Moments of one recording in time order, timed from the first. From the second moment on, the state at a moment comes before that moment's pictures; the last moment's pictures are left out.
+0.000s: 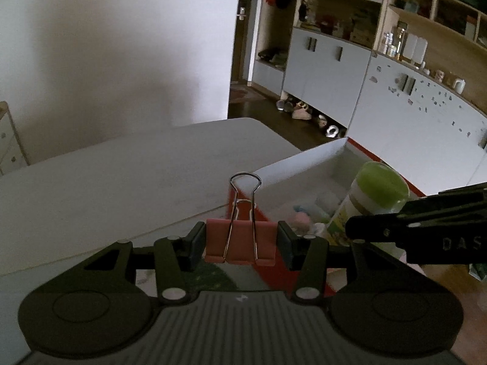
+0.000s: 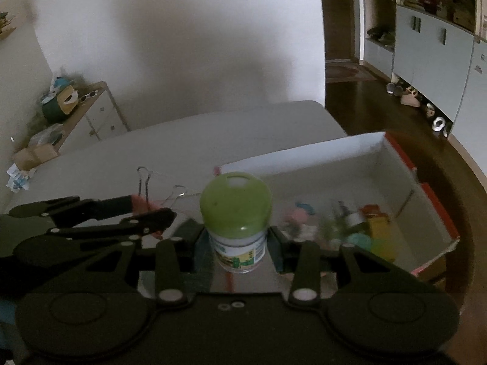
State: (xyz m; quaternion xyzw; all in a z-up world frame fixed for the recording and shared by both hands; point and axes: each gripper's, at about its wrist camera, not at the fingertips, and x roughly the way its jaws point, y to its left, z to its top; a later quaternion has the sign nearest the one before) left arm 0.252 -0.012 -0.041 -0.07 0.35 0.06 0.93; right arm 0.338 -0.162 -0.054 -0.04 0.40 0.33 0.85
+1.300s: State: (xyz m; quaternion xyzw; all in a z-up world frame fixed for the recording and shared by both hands) left arm 0.411 -0.106 -0.113 -0.05 0.47 0.11 0.88; right arm 0.450 -0.254 -0.119 -0.09 0.50 0.38 0.78
